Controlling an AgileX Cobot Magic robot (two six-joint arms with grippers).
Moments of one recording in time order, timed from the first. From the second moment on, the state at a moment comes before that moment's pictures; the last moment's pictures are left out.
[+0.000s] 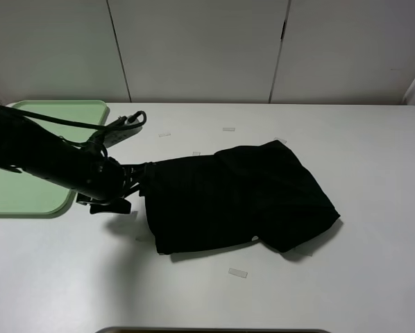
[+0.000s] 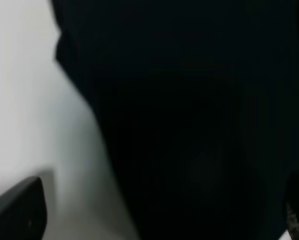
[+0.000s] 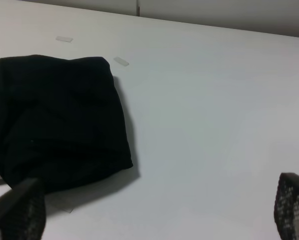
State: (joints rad) left arm -0.34 1.84 -0.68 -1.42 0.30 1.04; right arm 0.24 -0.01 -0.49 -0.08 1.02 0.07
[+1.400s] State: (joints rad) left arm -0.21 1.81 -0.80 -0.69 0.34 0.66; right arm 0.24 -0.01 -0.49 -0.08 1.02 0.07
